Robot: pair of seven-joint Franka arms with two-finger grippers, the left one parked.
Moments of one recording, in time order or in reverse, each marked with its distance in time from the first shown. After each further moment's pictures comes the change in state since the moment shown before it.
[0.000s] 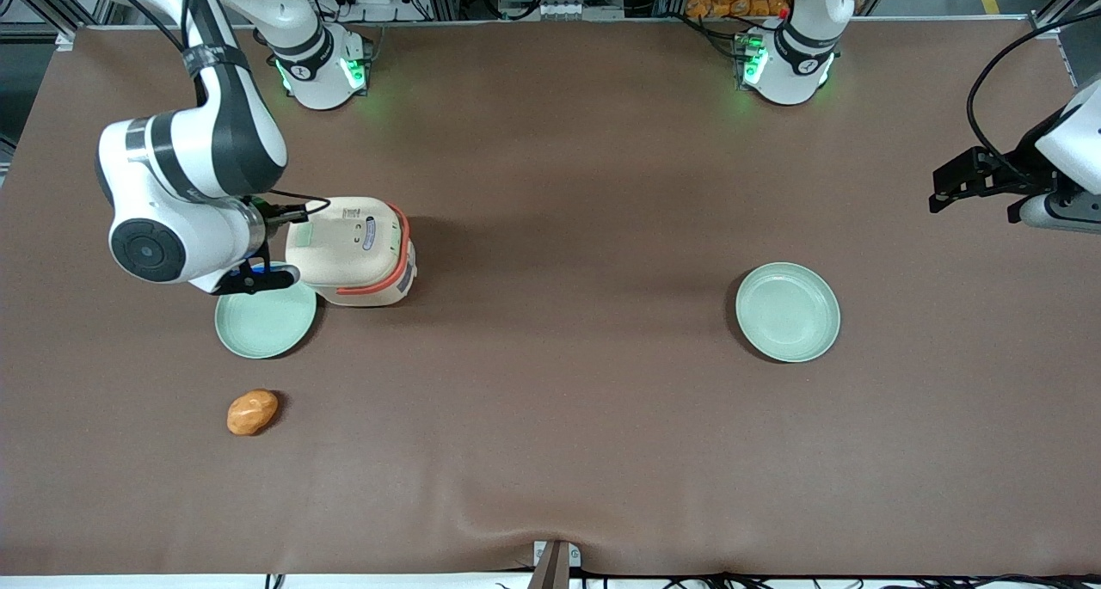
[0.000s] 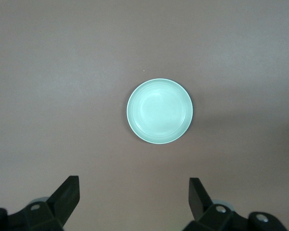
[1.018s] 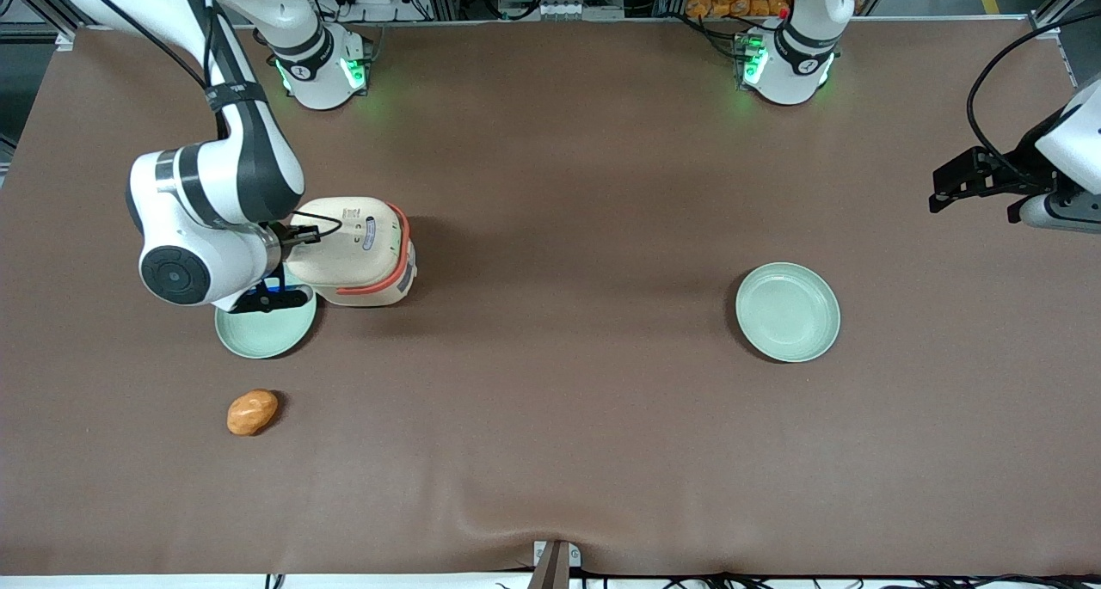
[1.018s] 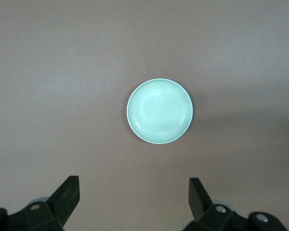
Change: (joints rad) arm 0.004 0.065 -0.001 0.000 0.000 0.070 0.000
